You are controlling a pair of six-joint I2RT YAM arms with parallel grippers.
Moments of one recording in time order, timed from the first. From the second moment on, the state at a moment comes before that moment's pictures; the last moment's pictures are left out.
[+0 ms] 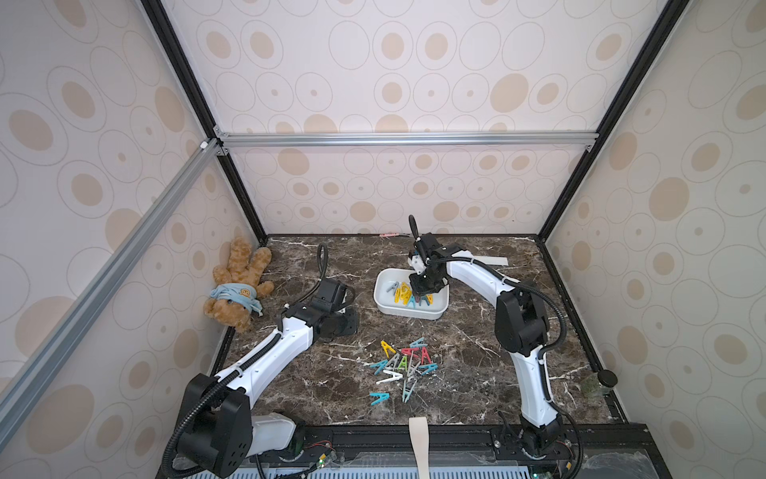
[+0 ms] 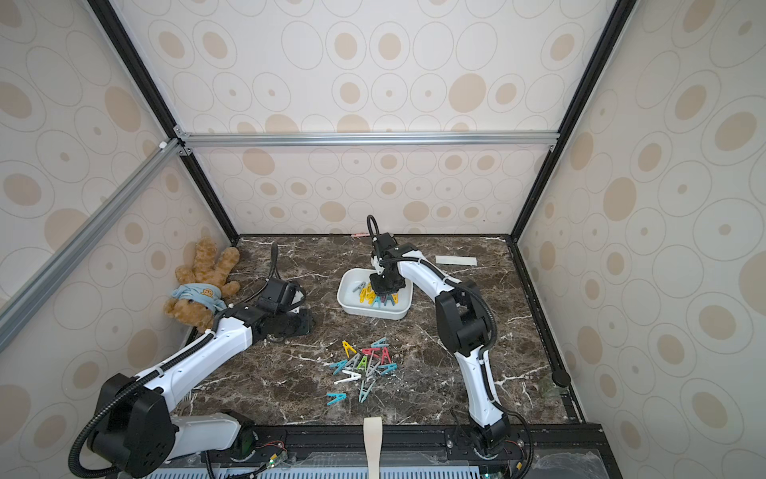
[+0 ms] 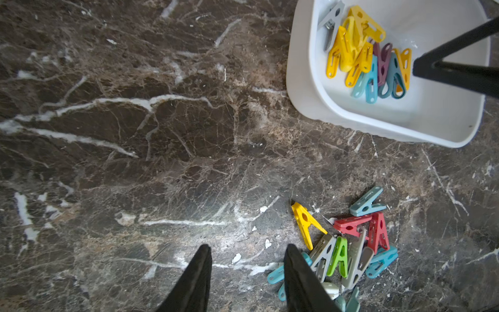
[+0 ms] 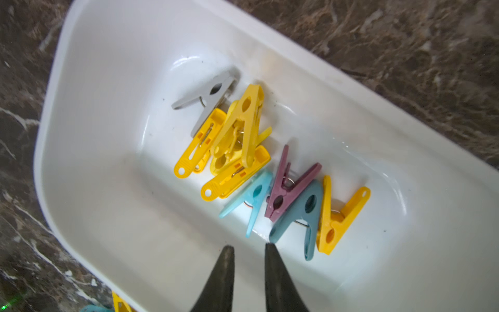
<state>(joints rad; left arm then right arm) -0.39 1.29 0.87 -0.64 0.09 -0.48 0.51 2.21 1.92 -0.95 -0.16 0.17</state>
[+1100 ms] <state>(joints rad) -1.08 1.15 0.61 -0.69 0.03 -0.74 0.54 1.67 1.42 -0.73 -0.27 0.32</state>
